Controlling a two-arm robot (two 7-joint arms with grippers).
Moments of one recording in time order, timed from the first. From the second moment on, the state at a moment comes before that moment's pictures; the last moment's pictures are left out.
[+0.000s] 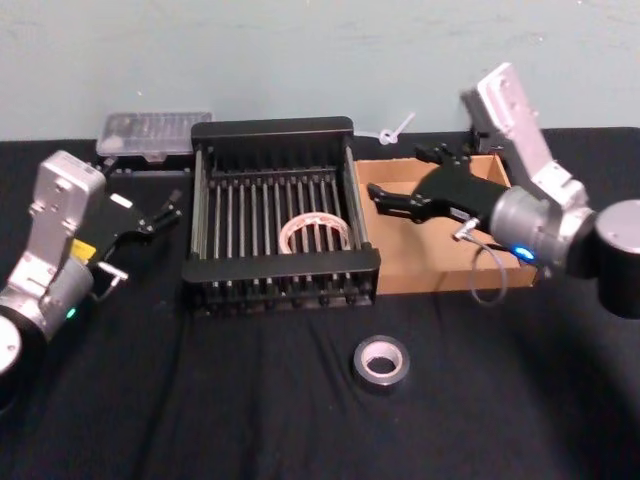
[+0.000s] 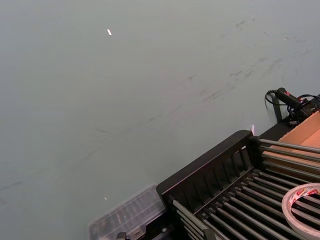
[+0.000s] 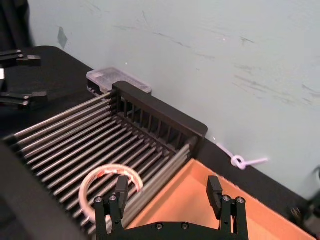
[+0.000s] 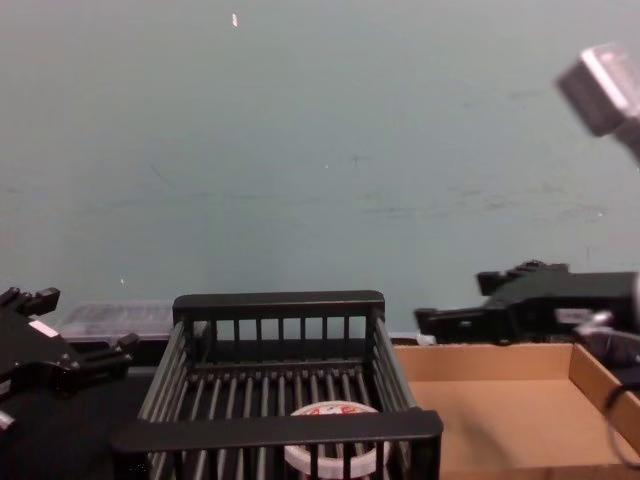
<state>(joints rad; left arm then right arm) -0.20 0.60 0.45 -1.41 -0.25 -0.12 0.03 0.36 0.37 -0.39 -1.47 0.19 0.31 0.43</state>
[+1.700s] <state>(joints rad) -0.20 0.60 0.45 -1.41 -0.25 -0.12 0.03 0.17 0.60 -0.51 -1.67 0.35 0.49 0.52</state>
